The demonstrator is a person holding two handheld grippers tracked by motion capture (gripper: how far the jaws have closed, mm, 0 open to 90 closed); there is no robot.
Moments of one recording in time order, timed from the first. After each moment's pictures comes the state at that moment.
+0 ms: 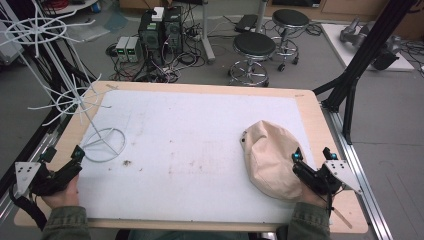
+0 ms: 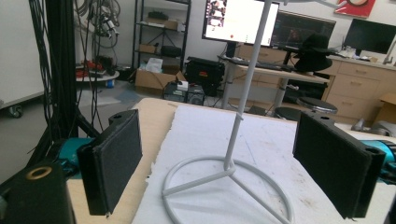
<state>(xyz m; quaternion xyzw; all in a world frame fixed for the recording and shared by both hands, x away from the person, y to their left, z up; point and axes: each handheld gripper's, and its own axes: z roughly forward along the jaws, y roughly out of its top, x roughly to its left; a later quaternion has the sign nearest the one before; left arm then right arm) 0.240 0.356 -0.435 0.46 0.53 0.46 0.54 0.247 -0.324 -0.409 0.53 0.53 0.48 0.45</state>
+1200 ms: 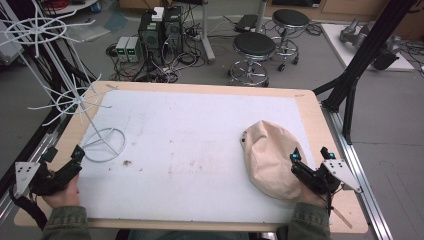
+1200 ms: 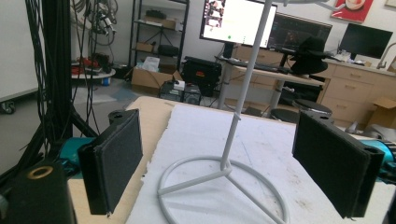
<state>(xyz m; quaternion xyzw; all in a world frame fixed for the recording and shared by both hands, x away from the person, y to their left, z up) 0.240 0.357 -0.436 0.45 0.54 0.45 0.55 0.249 -0.322 -0.410 0.53 0.54 0.49 0.44</state>
